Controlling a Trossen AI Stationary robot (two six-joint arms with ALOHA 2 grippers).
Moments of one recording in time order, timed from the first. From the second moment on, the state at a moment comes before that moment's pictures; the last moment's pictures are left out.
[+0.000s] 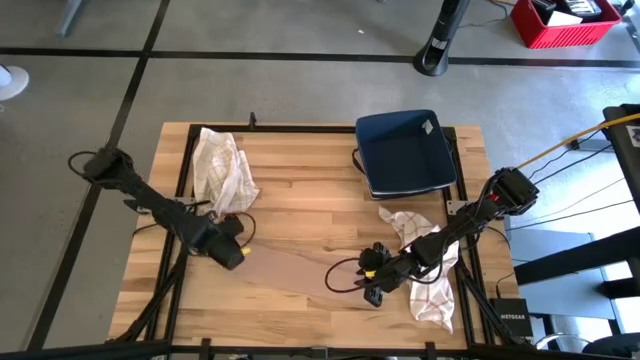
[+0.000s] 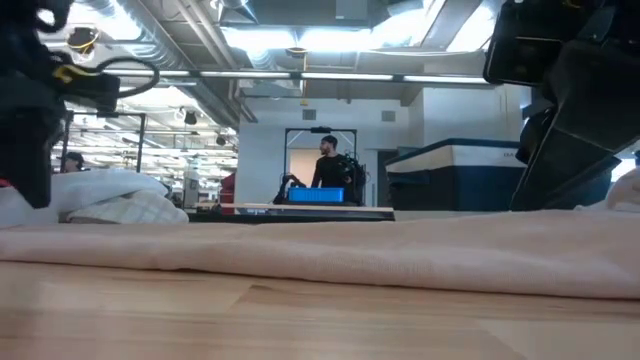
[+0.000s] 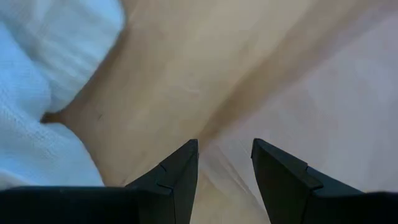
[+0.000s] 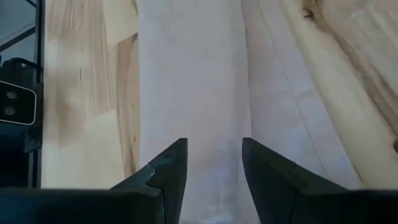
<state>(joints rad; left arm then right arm) -0.55 1.25 0.62 -0.83 -0.32 -1.21 0.59 1.64 0.76 0.02 0.25 0.89</state>
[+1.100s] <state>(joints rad) -0.52 1.10 0.43 -0.53 -0.19 -1.09 0.59 1.64 0.76 0.00 0.27 0.89</state>
